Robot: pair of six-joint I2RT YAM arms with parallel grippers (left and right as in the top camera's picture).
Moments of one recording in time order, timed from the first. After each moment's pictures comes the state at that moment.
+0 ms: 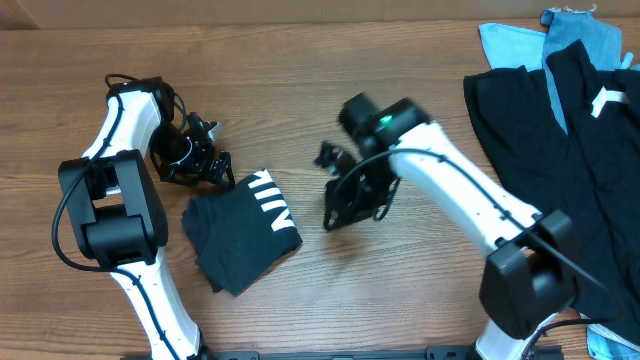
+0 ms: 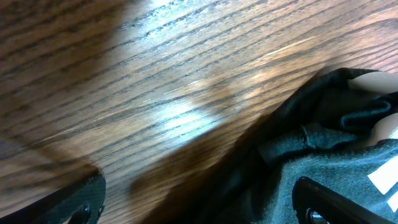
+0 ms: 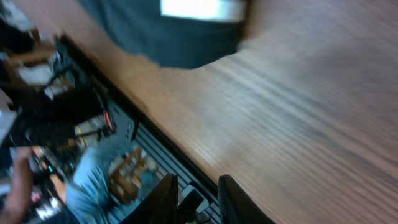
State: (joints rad) left arm 0.16 2.23 1.67 -1.28 0.31 0.40; right arm 0.61 1.89 1.57 -1.34 -0.62 0.02
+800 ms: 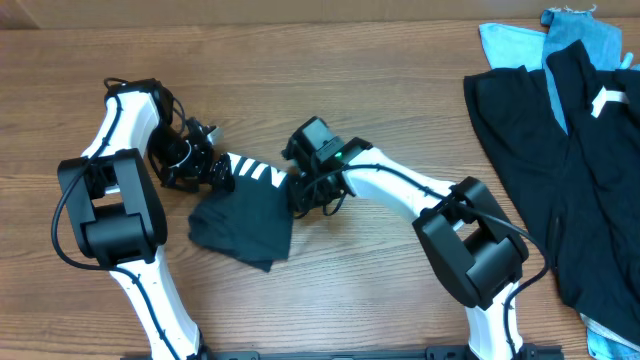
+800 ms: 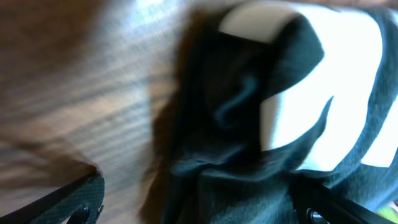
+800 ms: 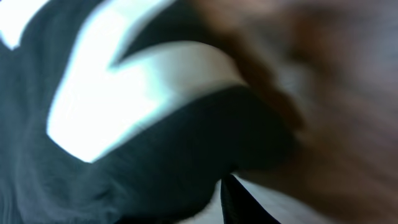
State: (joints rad) left arm 0.16 2.24 1.67 -1.35 0.34 0.39; right arm 0.66 2.10 1.43 -0.56 -0.42 0.32
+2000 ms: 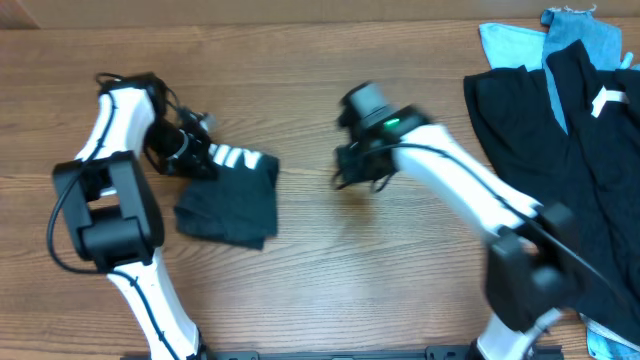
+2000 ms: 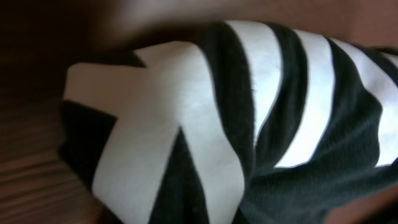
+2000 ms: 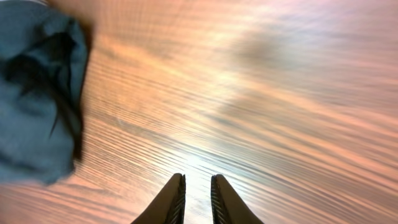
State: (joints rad) left arm 0.20 2.20 1.71 -1.26 0.34 0.27; right arm 0.47 1.82 1.48 -0.91 -0.18 0.29
